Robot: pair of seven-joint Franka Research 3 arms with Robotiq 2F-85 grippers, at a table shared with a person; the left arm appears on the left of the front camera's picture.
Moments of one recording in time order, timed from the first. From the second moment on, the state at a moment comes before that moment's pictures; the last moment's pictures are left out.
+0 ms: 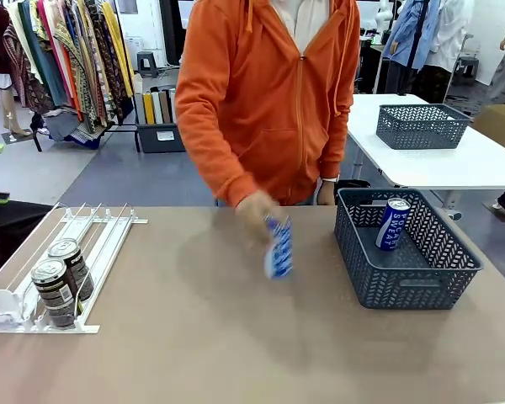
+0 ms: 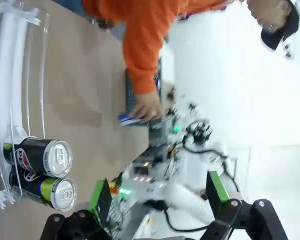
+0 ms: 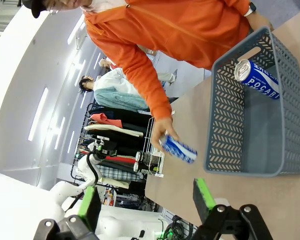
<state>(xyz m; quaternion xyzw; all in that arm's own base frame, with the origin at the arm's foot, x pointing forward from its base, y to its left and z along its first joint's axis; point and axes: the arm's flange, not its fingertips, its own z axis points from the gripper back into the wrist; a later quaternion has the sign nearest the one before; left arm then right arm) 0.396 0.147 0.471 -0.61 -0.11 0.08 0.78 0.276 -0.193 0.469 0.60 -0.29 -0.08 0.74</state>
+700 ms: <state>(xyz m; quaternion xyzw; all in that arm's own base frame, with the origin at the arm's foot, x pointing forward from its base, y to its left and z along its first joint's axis) 0.380 0.150 0.454 -0.63 -0.13 0.11 0.76 0.276 -0.193 0.469 0.60 -0.29 -0.08 0.74</state>
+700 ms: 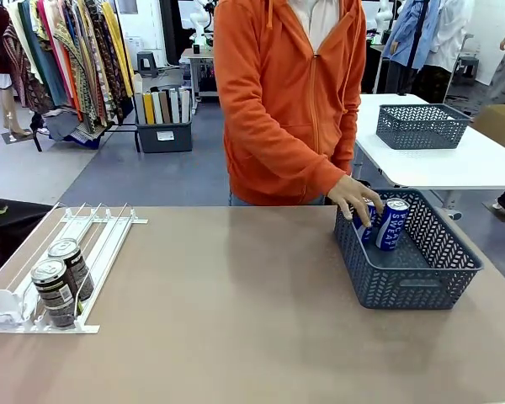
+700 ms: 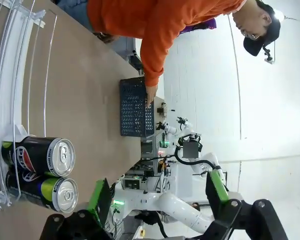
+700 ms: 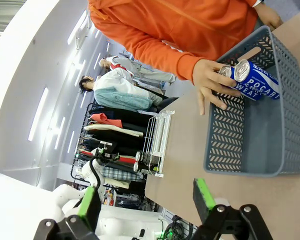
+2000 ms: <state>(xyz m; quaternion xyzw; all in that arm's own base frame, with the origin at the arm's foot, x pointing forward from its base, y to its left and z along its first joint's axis) 0.333 -0.027 0.563 -0.10 -0.07 -0.05 0.99 0.276 -0.192 0.469 0.60 -0.29 -0.08 0.74</state>
